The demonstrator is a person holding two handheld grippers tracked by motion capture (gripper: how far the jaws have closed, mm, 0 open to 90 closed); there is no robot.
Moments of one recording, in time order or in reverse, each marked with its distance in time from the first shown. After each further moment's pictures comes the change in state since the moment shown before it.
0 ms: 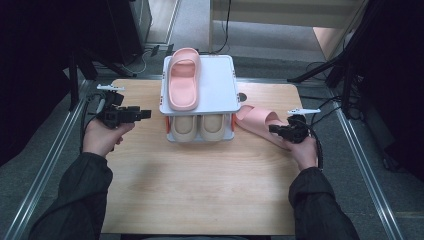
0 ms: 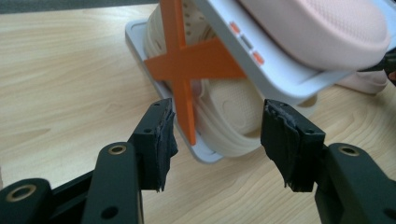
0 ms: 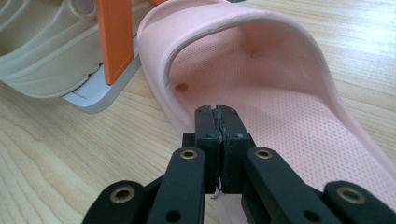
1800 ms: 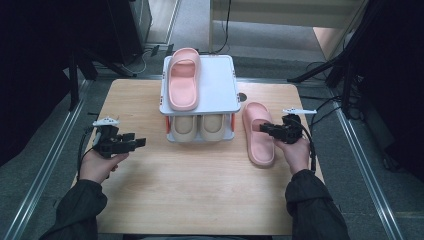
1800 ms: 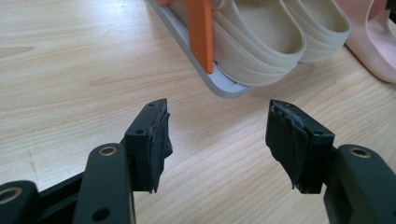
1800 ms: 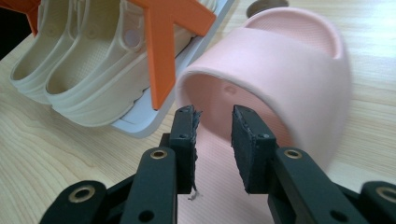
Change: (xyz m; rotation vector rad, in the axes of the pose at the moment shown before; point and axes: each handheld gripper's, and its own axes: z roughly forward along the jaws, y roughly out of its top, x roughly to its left) left arm 0.027 -0.081 0.016 0.011 -0.028 0.018; right arm 0.032 0.005 -0.005 -0.059 0.039 0.085
